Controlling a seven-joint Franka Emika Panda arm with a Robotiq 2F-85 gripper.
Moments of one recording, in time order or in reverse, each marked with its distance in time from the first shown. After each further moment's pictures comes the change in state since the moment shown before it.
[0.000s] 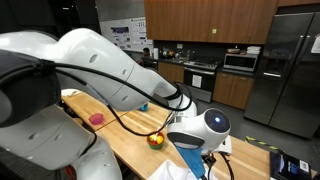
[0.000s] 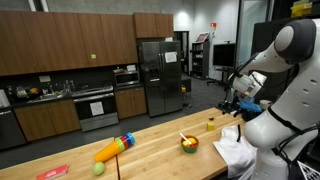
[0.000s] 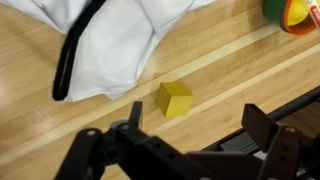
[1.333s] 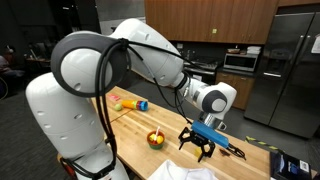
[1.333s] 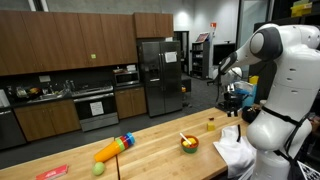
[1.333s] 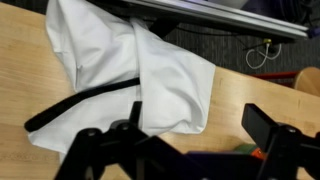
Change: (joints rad) arm 0.201 0.292 -0.036 0.446 -0.577 -0.776 -0.005
